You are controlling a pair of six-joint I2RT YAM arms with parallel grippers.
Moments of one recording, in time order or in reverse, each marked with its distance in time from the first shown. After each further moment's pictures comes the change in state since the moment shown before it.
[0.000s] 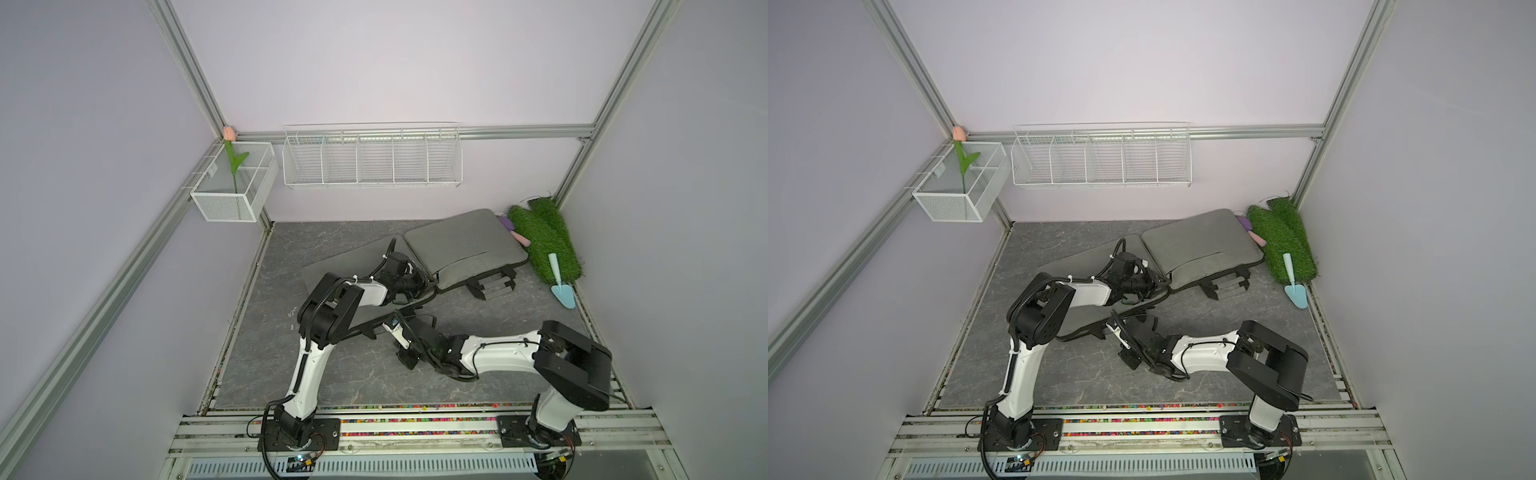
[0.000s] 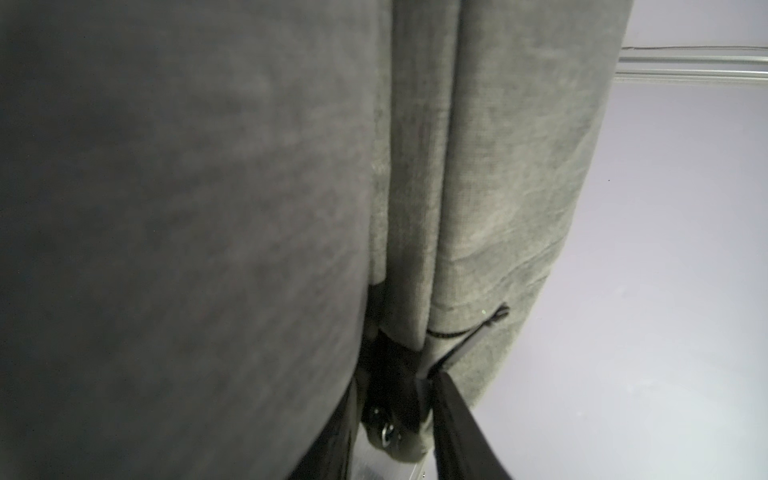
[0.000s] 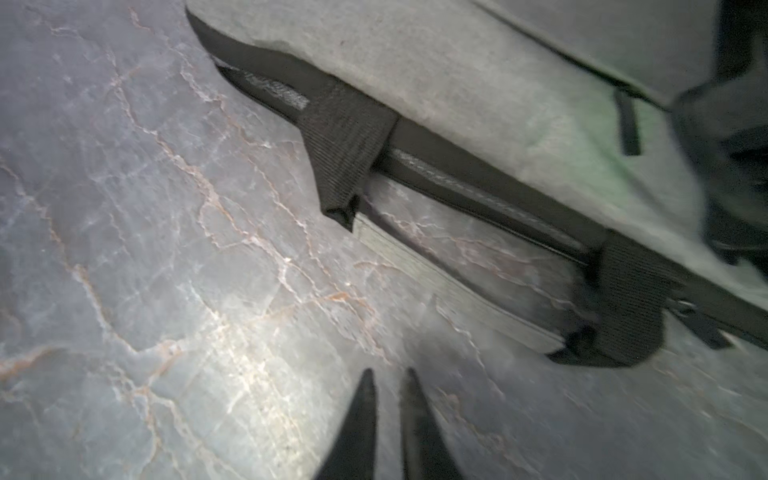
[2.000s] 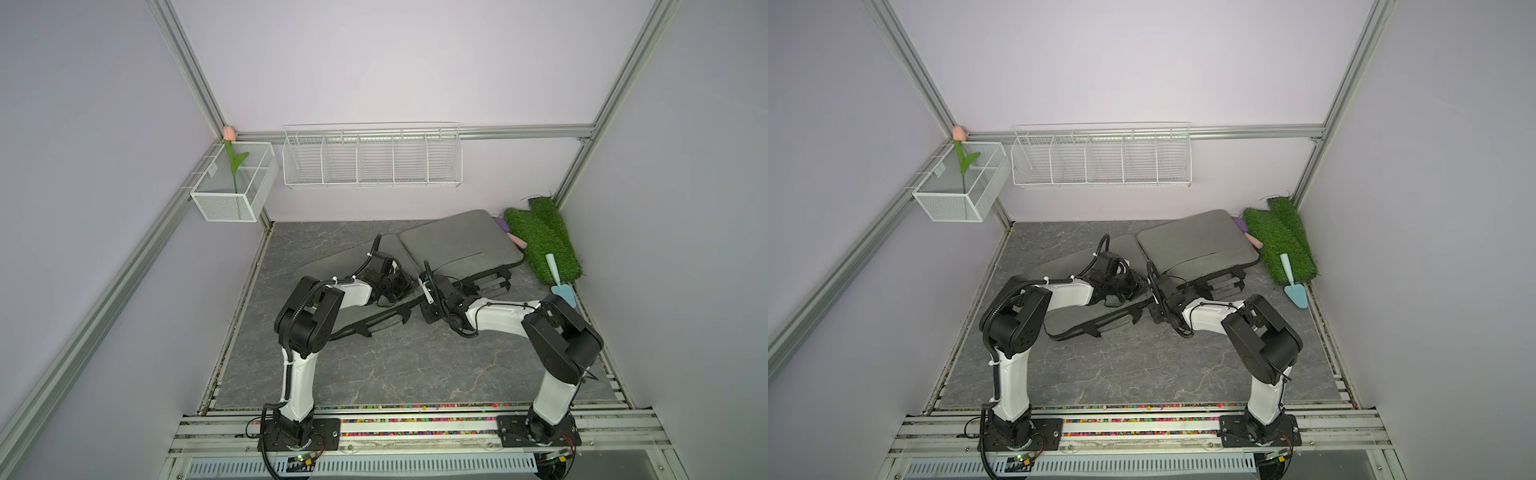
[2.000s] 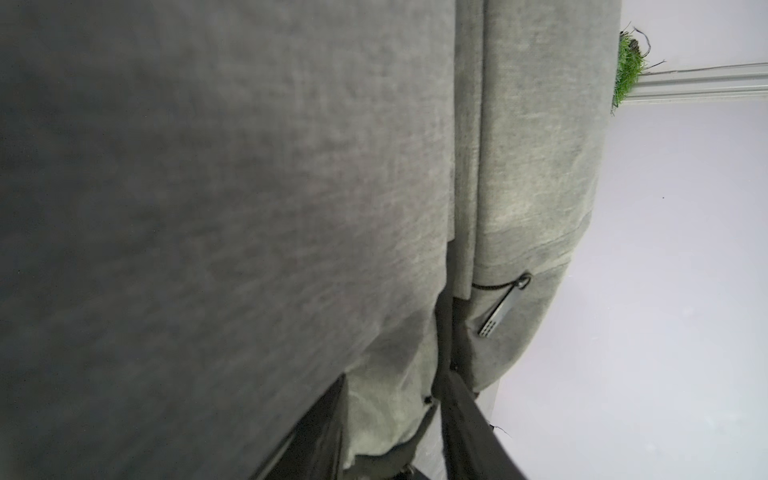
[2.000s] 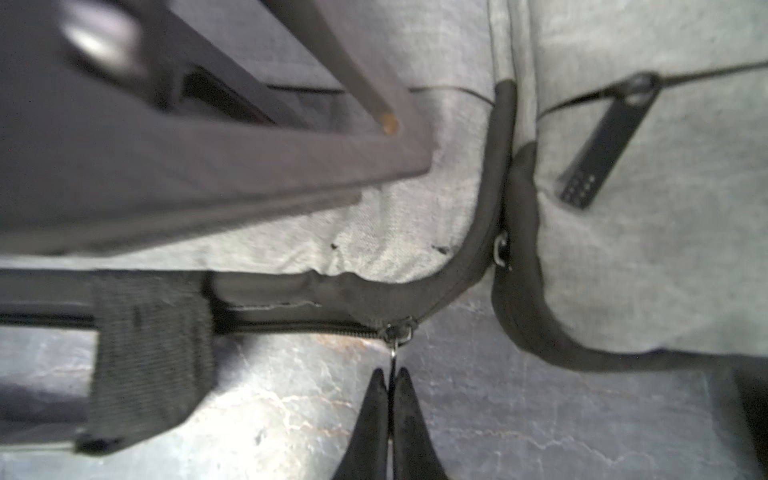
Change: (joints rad) left arm 0.079 -0.186 -0.154 -0.166 -0.098 0.171; right arm -0.388 0.158 0.171 -0.151 -0.018 0.065
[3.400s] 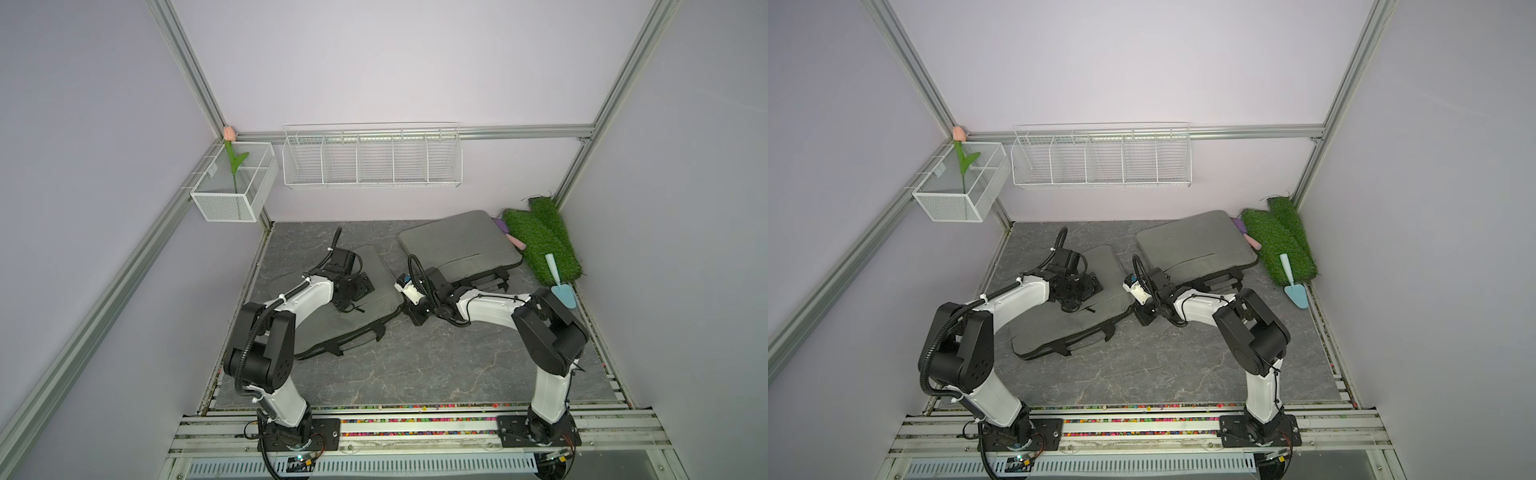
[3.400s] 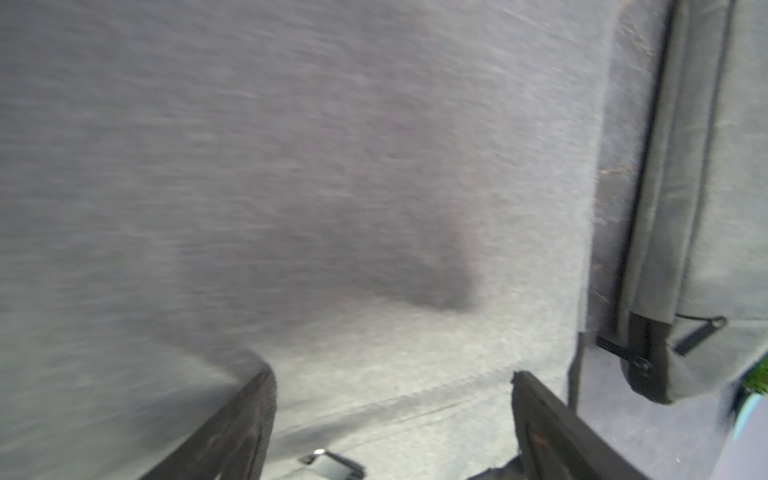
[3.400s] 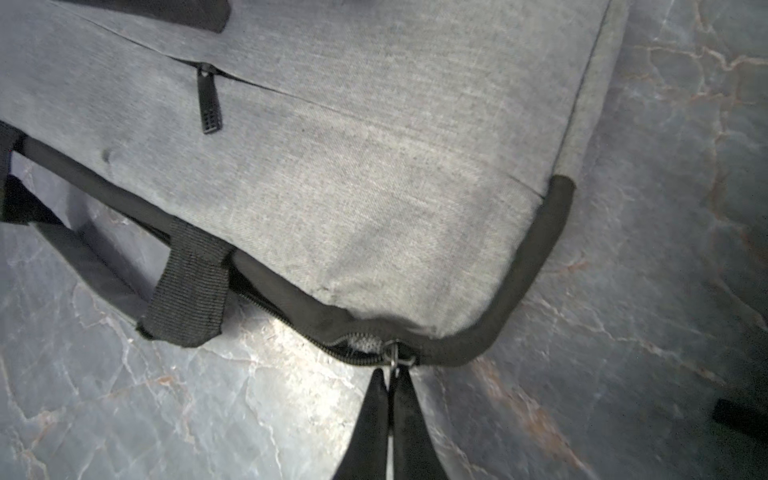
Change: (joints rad) left arm 0.192 -0.354 -0.098 -0.604 -0.346 0.278; right arm 0.006 0.087 0.164 -0.076 -0.436 -0.200
